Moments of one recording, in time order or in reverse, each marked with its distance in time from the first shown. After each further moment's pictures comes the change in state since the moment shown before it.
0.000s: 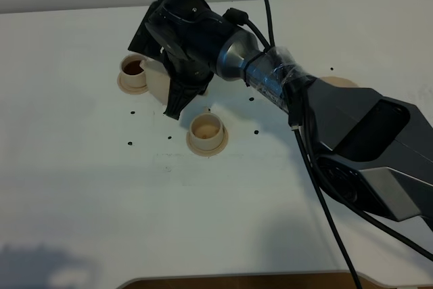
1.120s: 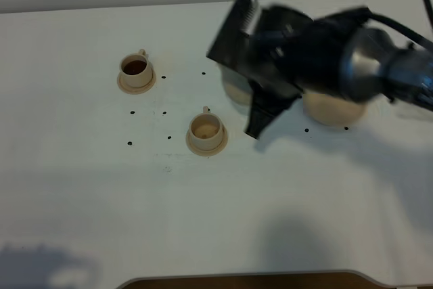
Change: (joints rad) left arm 0.000 0.000 0.000 0.000 0.000 -0.001; right arm 0.001 -0.690 1.099 -0.320 -0.359 0.384
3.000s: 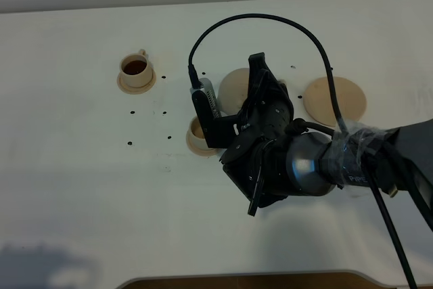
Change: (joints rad) left arm 0.000 0.000 0.000 0.000 0.000 0.001; right arm 0.170 0.163 0.258 -0.903 0.037 0.281
